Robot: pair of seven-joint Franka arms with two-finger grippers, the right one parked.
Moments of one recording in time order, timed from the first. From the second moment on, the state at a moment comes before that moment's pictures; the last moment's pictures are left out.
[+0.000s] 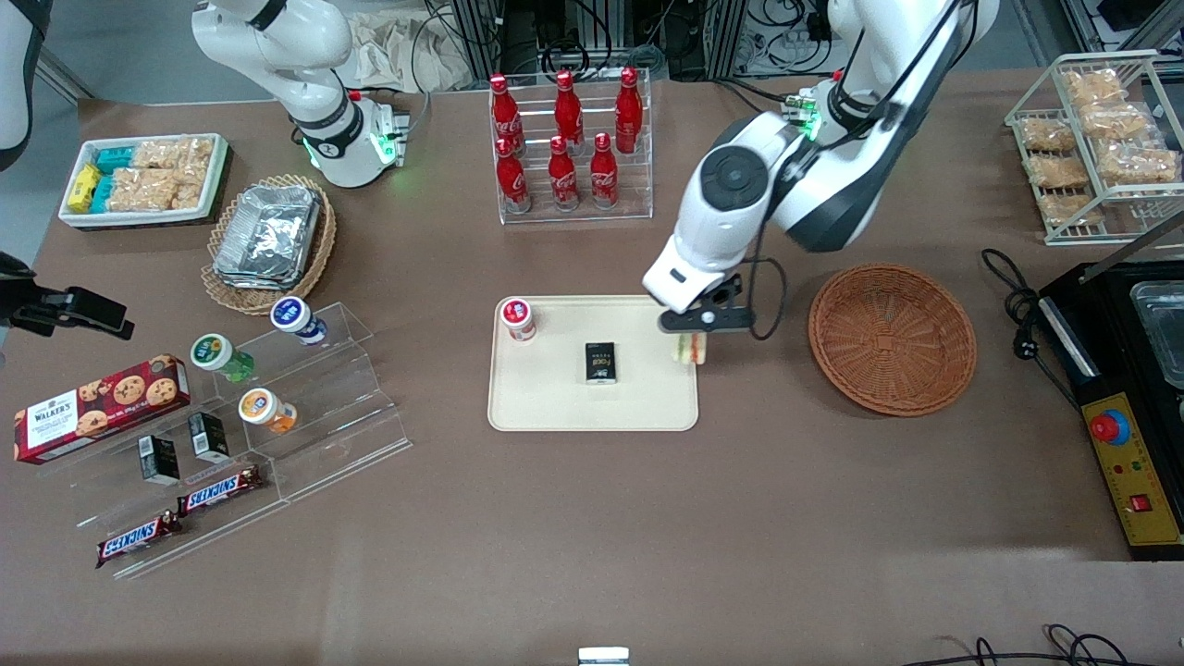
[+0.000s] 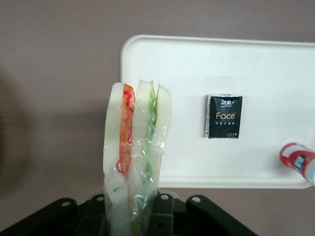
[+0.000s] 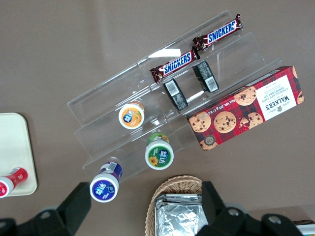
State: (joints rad) arm -0.23 0.33 -0.50 -1.90 0.13 2.18 -0.80
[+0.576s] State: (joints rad) arm -0.27 0.57 -0.50 -1.89 0.40 2.36 -0.99
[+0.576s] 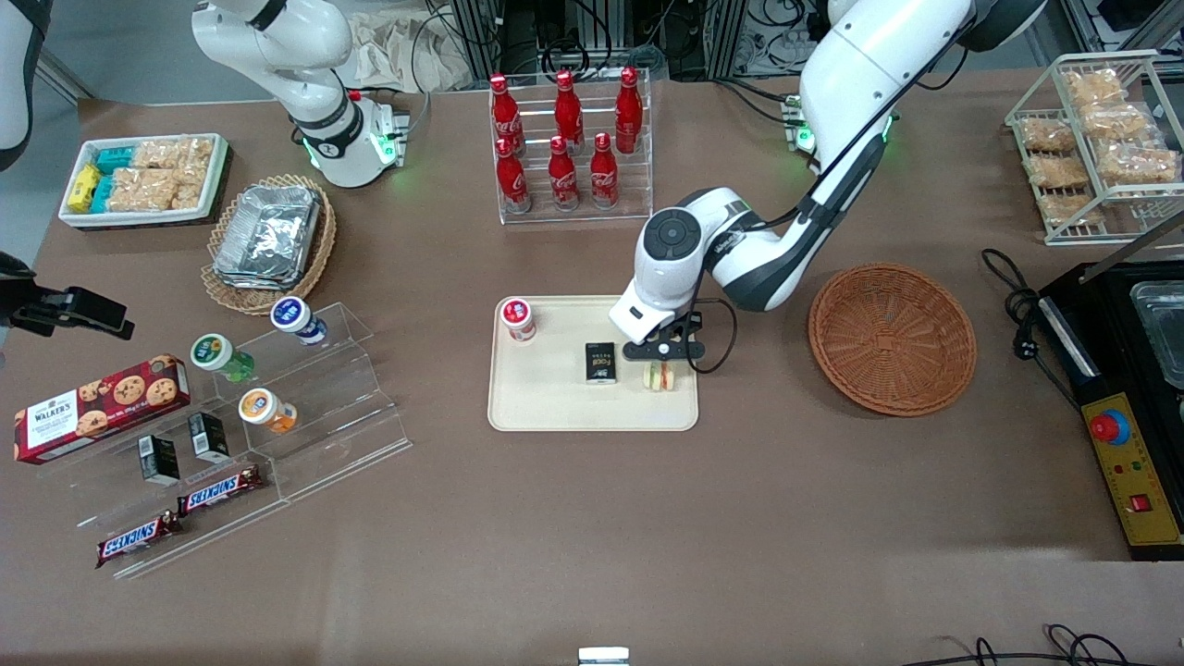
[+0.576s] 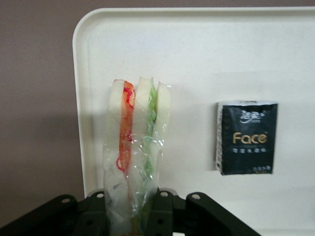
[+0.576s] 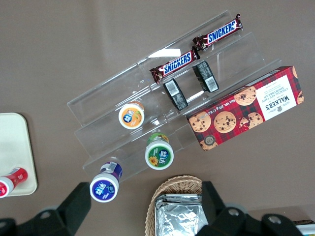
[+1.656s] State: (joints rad) arm -0.25 0.58 -0.50 -1.81 0.47 2.36 -1.14
